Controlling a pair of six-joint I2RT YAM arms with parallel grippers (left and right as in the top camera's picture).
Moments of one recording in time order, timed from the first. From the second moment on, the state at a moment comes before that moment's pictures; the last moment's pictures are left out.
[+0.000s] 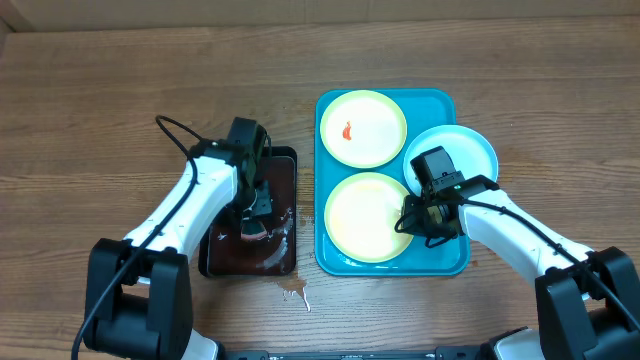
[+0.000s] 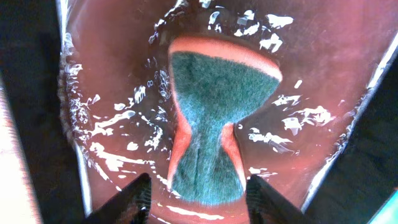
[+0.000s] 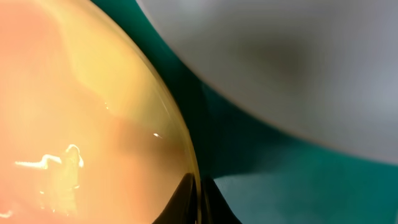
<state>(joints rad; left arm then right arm) -0.23 1.70 1.13 -1.01 -0.05 -0.41 0.37 1.60 0.85 -0.66 -0.09 0.52</state>
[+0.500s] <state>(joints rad) -0.01 1.61 1.59 -1.28 -0.05 -0.41 0.53 1.58 1.30 -0.98 0.11 0.45</state>
